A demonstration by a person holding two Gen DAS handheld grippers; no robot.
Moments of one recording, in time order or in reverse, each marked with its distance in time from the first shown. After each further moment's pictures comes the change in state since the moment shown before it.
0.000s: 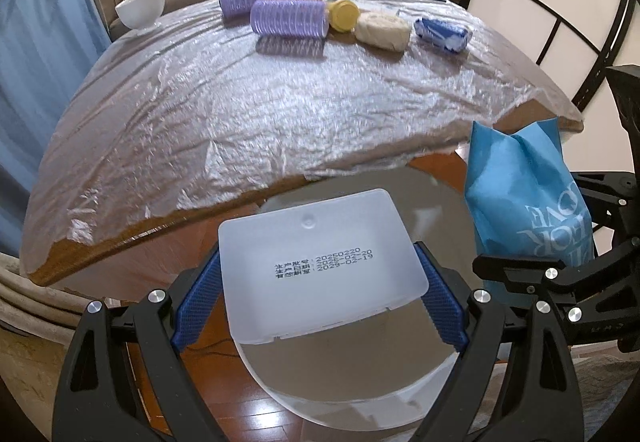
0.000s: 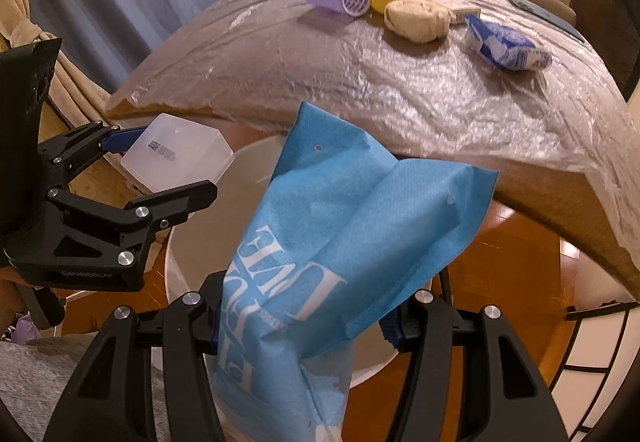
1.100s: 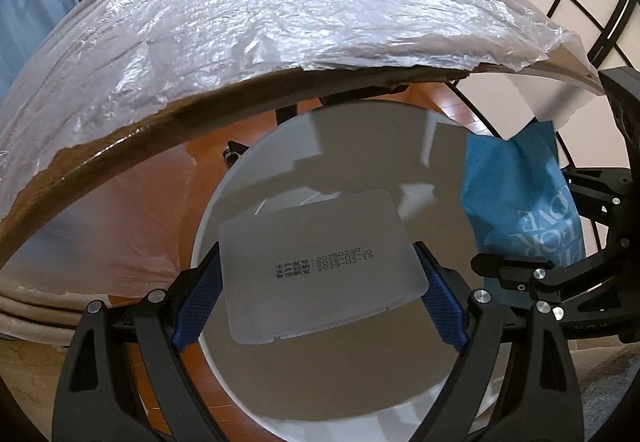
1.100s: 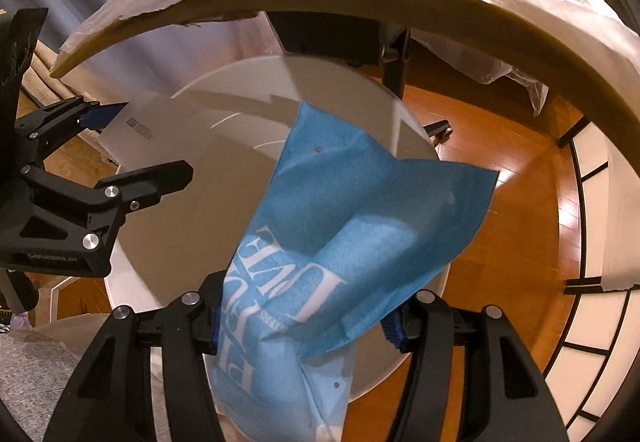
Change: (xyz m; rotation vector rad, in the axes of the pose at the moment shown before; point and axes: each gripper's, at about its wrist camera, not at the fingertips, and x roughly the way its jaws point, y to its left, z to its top) left arm 0.061 -0.002 -0.034 0.022 0.106 -0.049; right arm 0.070 0.001 -0.009 0.041 0.120 -0.057
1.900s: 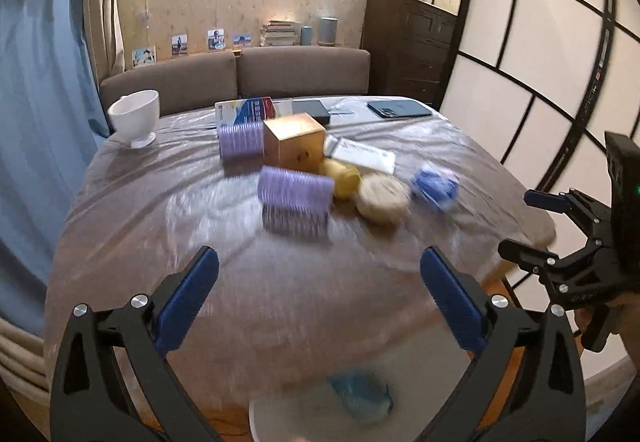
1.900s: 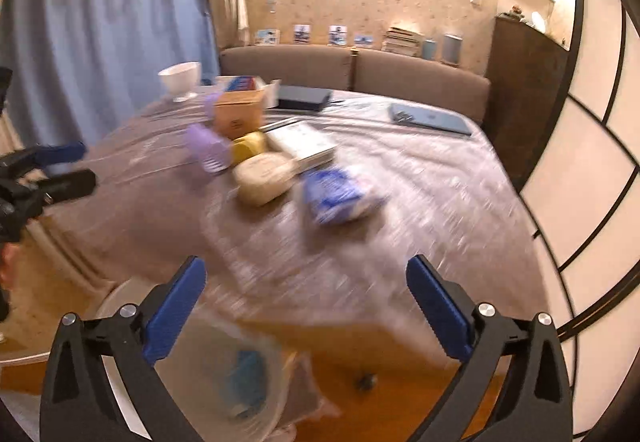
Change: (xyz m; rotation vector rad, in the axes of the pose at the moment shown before) left arm -0.106 0.041 0.120 -0.014 -0.397 -0.052; right arm -0.148 -0.060 0.072 0.014 -0.484 -0.264
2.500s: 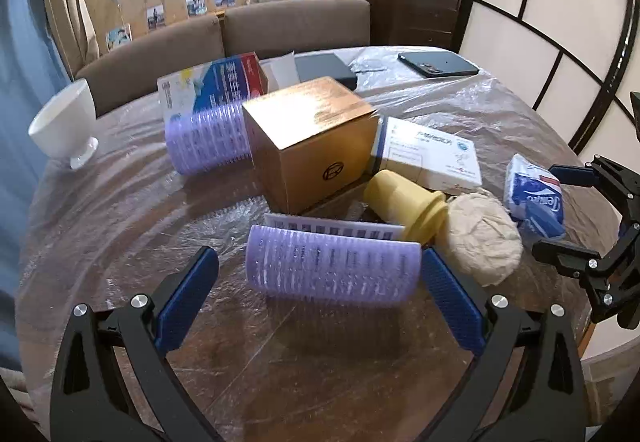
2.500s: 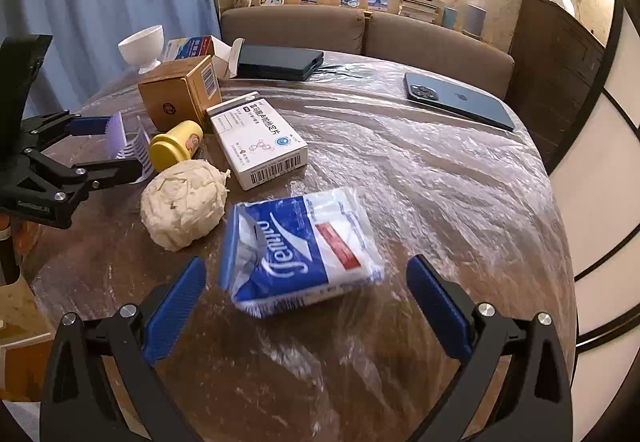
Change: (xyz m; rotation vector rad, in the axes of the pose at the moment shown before) left arm 0.124 0.020 0.038 0.073 0.177 0.013; right arm 0.100 -0.027 0.030 -0.032 0.141 0.071
